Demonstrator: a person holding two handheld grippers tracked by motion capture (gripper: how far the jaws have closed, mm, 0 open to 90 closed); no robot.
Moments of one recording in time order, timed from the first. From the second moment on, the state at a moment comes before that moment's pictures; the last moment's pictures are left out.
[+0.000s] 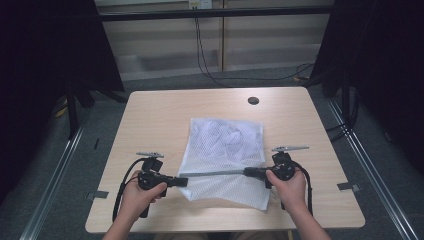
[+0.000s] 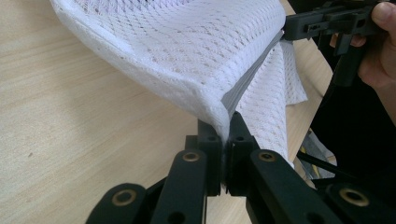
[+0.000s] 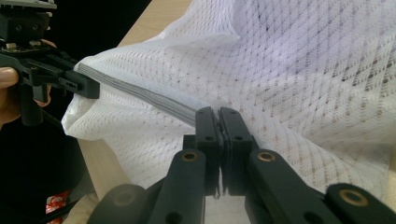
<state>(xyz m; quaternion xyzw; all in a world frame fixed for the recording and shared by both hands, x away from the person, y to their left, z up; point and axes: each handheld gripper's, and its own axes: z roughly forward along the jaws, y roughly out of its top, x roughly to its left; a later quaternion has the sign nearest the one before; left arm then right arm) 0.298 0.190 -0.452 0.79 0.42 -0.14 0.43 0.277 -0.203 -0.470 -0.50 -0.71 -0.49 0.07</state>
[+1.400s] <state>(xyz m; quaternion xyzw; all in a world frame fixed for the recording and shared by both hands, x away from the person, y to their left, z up) 0.299 0.192 -0.453 0.79 0.43 -0.15 0.42 0.269 -0.238 -0.469 -0.52 -0.70 -0.49 0.05</state>
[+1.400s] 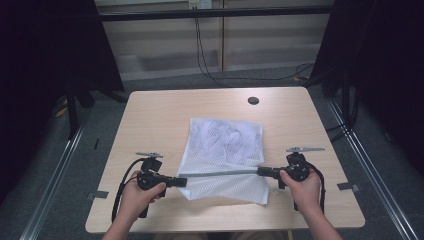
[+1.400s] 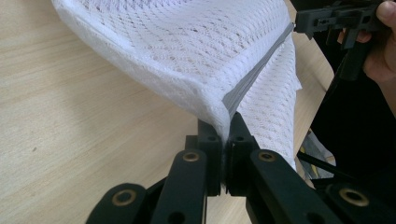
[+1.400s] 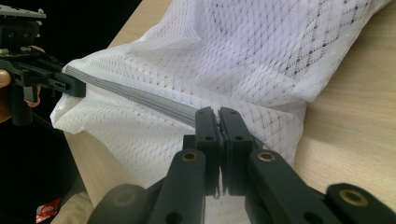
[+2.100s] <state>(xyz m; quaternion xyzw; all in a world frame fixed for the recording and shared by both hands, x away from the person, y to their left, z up) 0.298 0.192 -0.454 0.79 0.43 -0.15 0.42 0.262 -0.261 -0.472 -0.54 -0.69 -0.48 0.04</state>
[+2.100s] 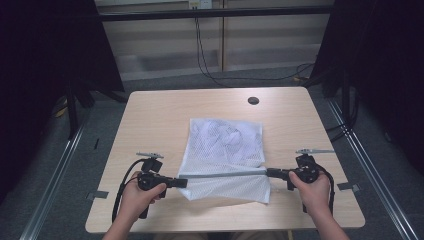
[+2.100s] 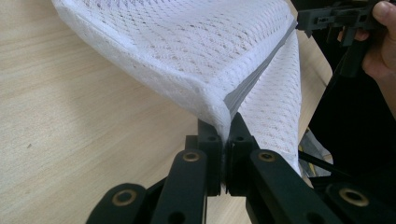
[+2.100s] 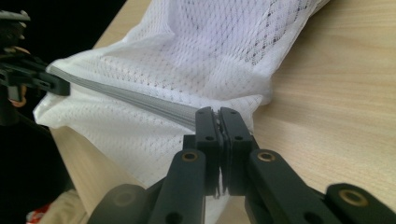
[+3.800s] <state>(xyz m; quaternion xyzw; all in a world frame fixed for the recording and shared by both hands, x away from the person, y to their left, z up) 0.303 0.213 -0.456 0.82 0.38 0.10 0.42 0.249 -0.279 -0.466 -0.48 -0.74 -0.44 -0.16</state>
